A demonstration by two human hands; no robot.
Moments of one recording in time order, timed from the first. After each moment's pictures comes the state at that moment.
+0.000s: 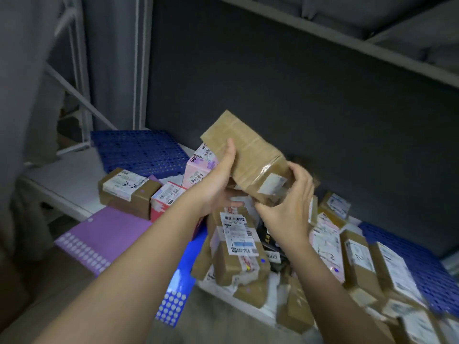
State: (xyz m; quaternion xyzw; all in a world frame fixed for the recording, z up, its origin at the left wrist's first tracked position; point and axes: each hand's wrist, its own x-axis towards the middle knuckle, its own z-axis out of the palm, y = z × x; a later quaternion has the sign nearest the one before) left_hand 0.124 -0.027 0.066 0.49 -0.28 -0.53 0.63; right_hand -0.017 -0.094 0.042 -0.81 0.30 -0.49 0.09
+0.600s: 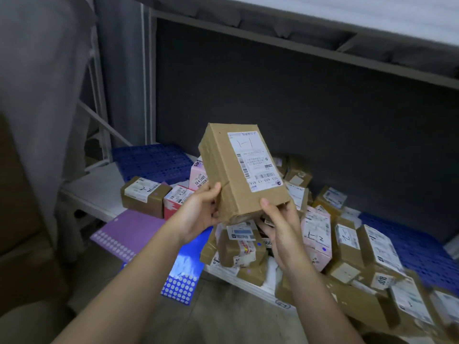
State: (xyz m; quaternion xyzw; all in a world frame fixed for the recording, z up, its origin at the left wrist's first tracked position) left_hand 0.089 0.051 0.049 0.41 -0.29 -0.52 0.70; right_hand -0.073 -0.025 0.052 -0.56 0.24 -0.44 0.66
